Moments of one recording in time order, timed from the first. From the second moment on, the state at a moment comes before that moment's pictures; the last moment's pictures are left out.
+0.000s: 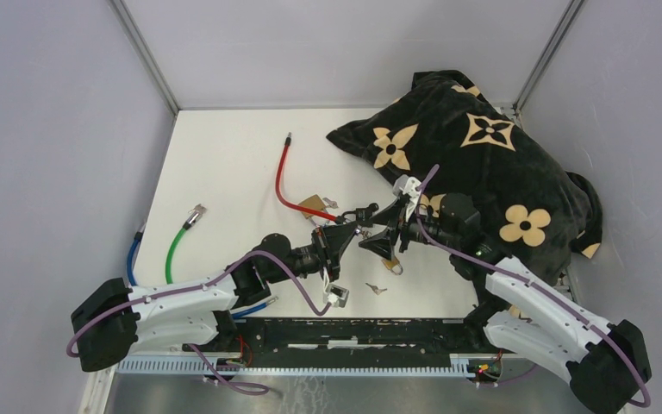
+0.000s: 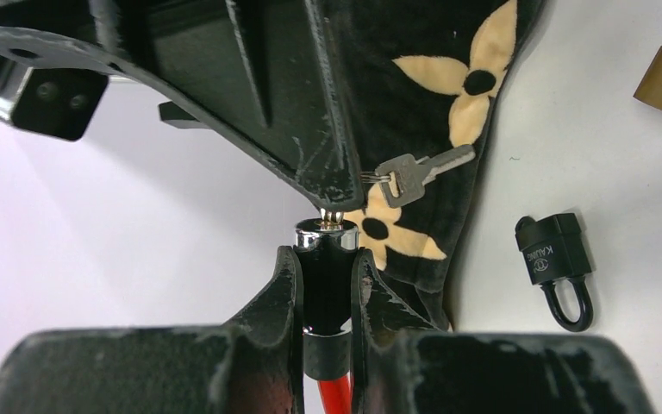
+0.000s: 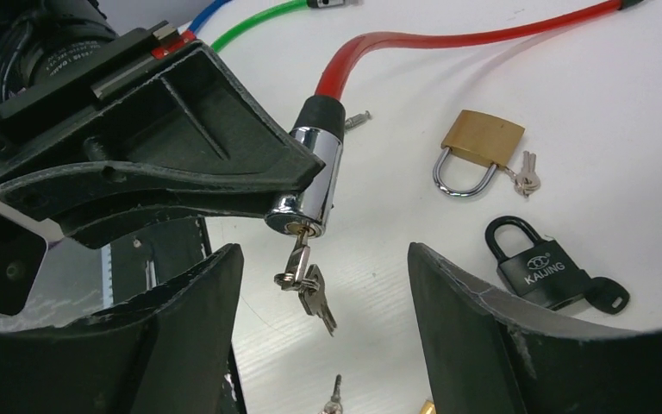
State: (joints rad) left arm -1.04 1.02 0.40 0.55 0.21 1.52; right arm 0.62 0.90 0.60 0.09 -0.62 0.10
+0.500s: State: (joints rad) left arm -1.04 1.02 0.40 0.55 0.21 1.51; right arm 0.64 0.93 0.47 0.44 -0.54 0.32
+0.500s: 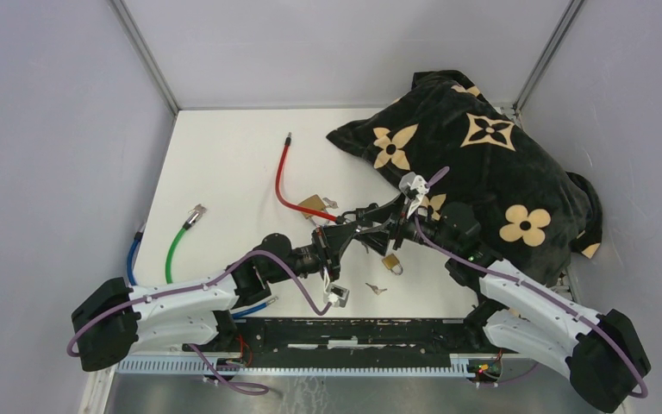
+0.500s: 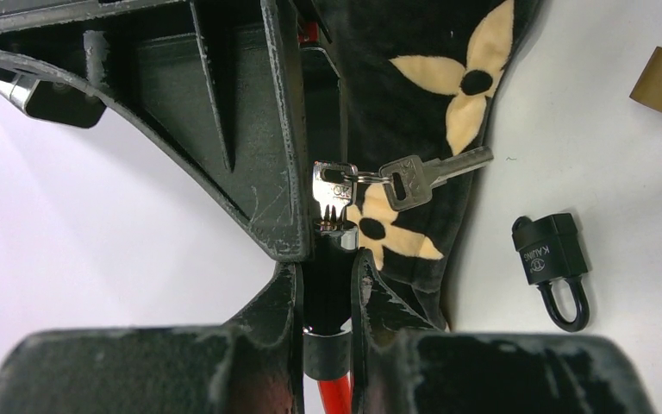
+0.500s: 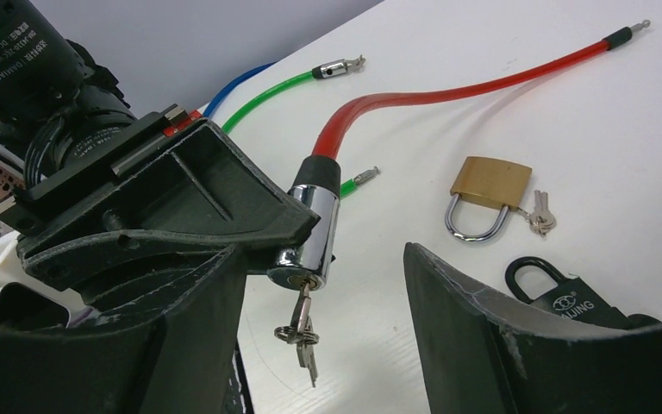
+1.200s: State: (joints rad) left arm -1.05 1.04 0.40 0.56 0.16 1.48; right arm 0.71 0.95 0.45 0.47 -0.44 0.29
